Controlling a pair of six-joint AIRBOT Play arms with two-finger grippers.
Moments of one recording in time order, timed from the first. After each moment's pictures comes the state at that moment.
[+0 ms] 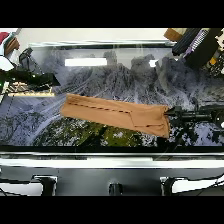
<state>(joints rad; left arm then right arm) 0.07 -1.59 1.71 1.21 -1.31 -1.56 -0.51 -1.68 1.06 2.39 -1.26 -1.98</state>
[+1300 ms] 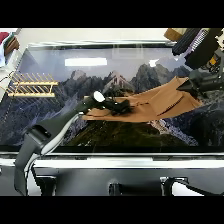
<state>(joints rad) -0.62 -2.07 1.72 0.57 -0.80 -1.68 -0.36 -1.37 1.58 2.27 -1.57 -1.57</state>
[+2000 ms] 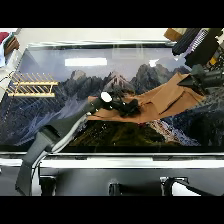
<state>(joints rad) -0.62 -2.16 1.89 0.49 -0.93 -1.75 -0.32 -1.35 1.61 2.30 -1.53 -1.58</state>
